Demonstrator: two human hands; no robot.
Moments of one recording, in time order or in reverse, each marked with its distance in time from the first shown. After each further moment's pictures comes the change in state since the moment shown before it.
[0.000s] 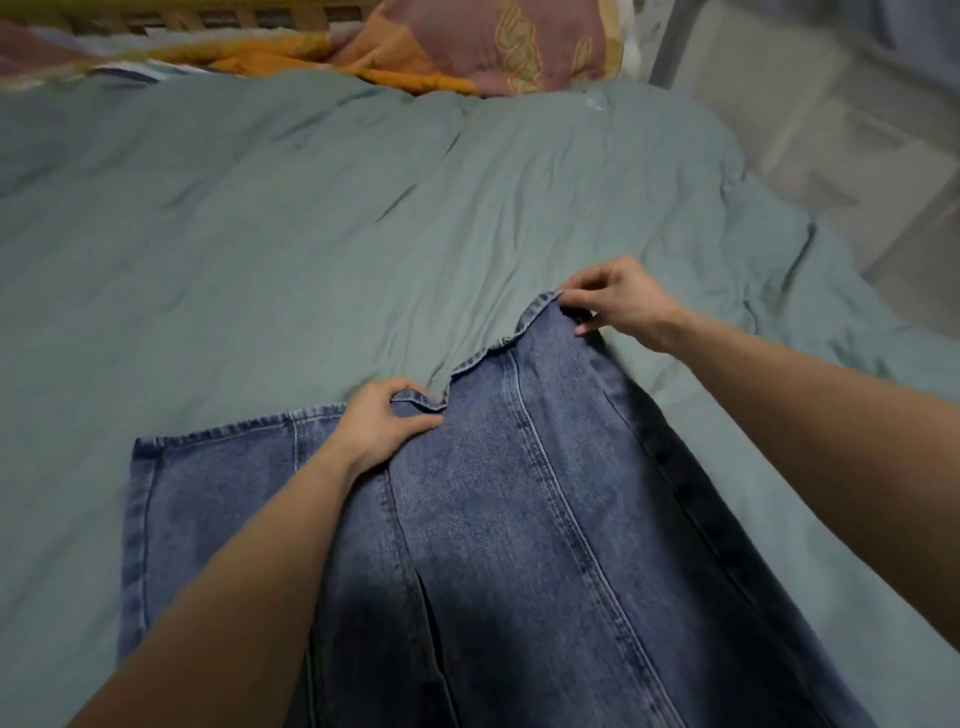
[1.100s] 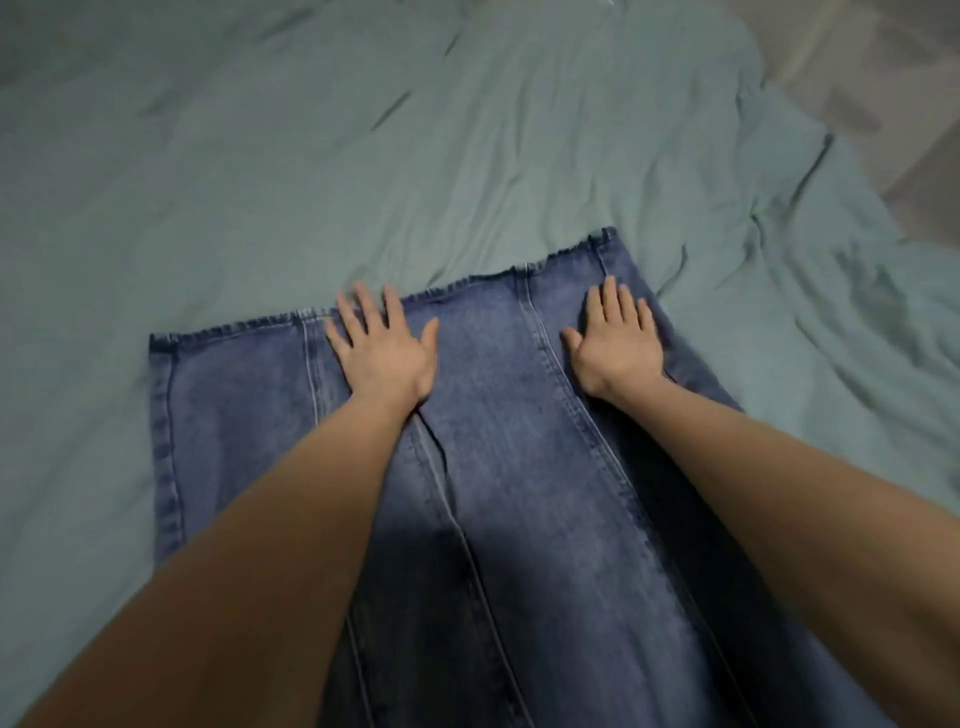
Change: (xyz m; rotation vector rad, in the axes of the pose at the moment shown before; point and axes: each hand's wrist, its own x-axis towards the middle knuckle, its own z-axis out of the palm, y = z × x) left_hand -0.037 0.007 0.039 0.727 0.073 -0.270; right_hand -0.100 0.076 0.077 -1.062 0.070 0.249
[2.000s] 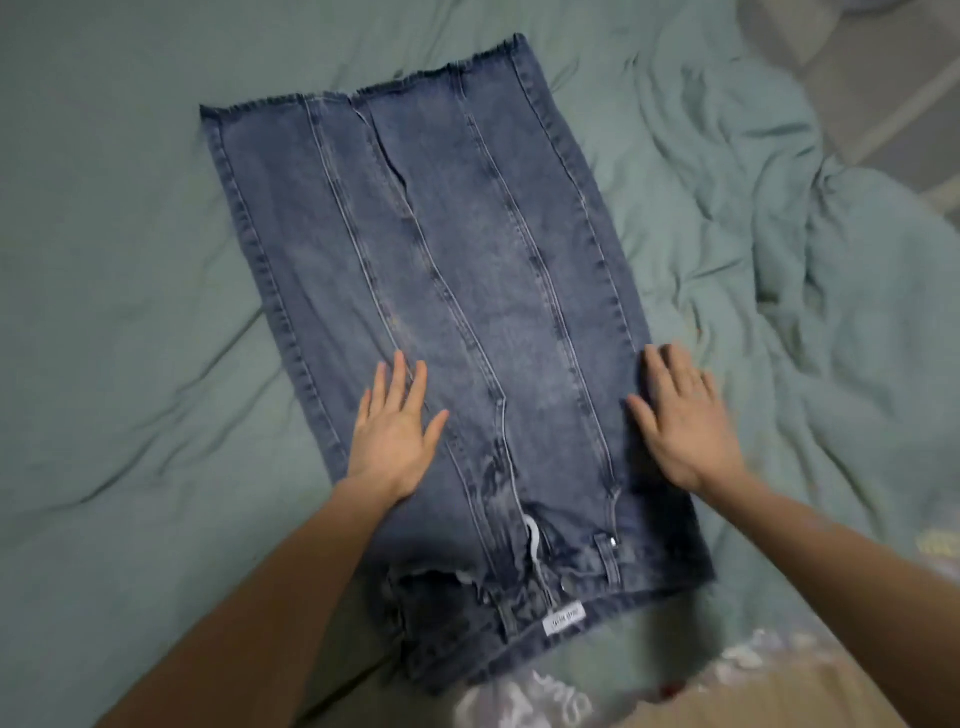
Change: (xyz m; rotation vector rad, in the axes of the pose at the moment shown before) left_hand -0.478 -0.055 0.019 -0.089 -0.229 0.270; right_hand -0.487 0.152 -0.017 0.117 -0.072 -0.022
